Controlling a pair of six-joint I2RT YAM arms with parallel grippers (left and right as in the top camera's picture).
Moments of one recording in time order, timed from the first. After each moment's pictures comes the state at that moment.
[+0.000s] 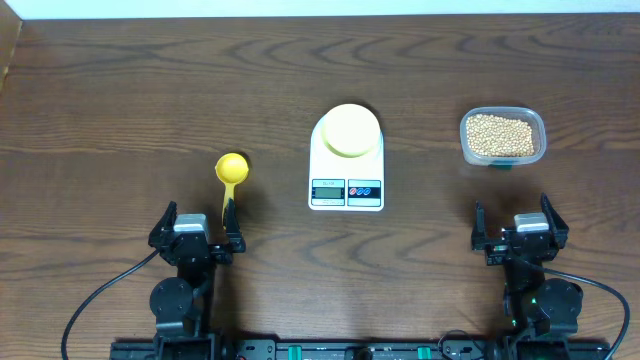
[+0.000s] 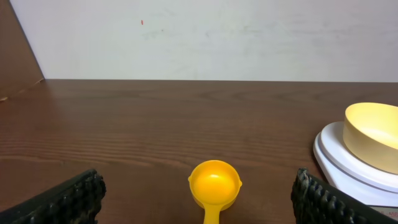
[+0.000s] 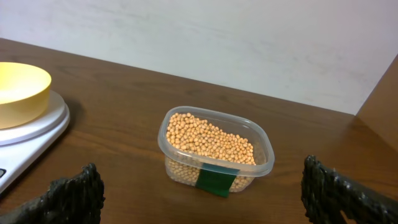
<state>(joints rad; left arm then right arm) 0.04 0.01 0.01 -0.11 0.03 0.02 0.00 0.01 0.01 -0.07 -0.02 -0.21</state>
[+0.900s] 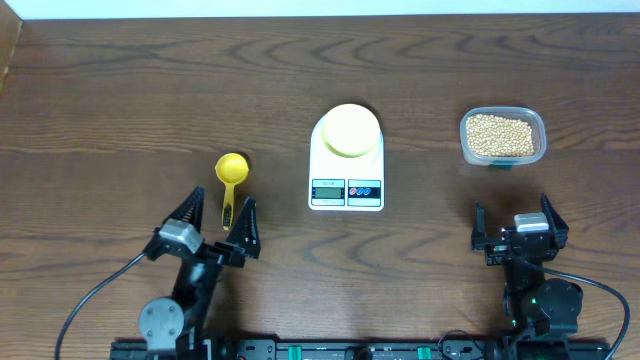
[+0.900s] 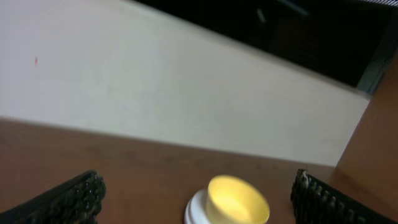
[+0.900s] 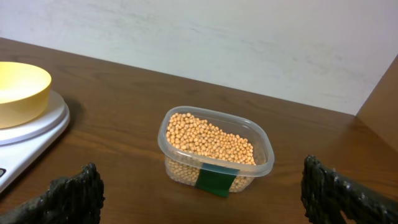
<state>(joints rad) 0.04 0.02 0.09 0.12 0.34 -0.38 0.00 0.01 0.01 -0.07 -0.02 -0.21</state>
